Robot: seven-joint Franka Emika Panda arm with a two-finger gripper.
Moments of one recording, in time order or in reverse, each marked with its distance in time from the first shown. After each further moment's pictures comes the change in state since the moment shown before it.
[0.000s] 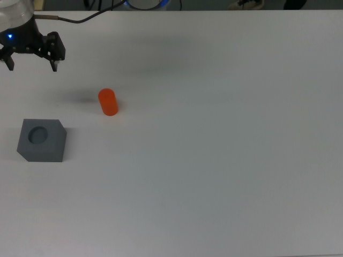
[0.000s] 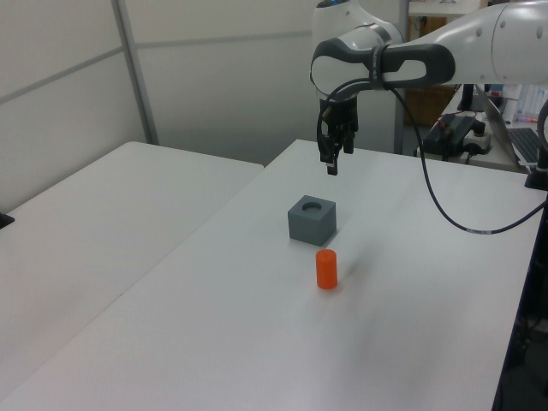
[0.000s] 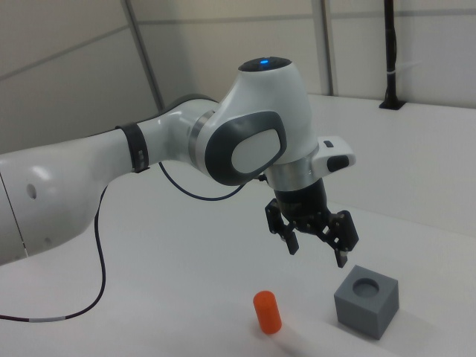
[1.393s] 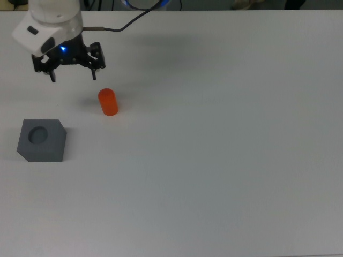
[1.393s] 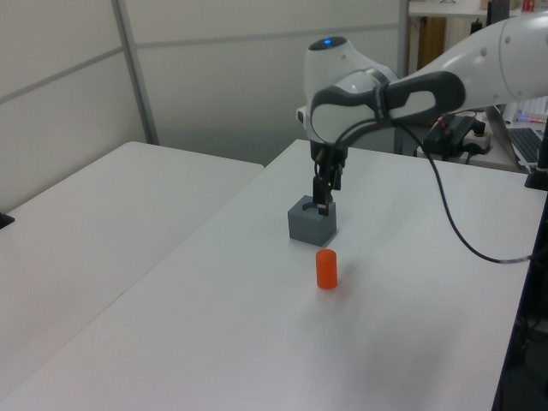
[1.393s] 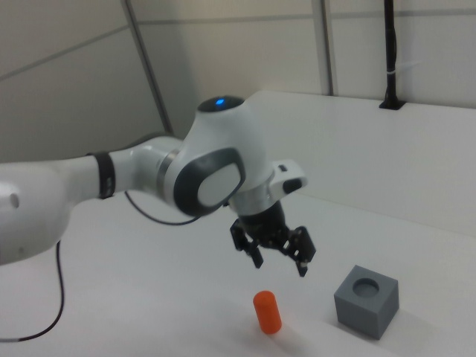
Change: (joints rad) arm 0.183 -0.121 -0.063 -0.314 0.000 0.229 0.006
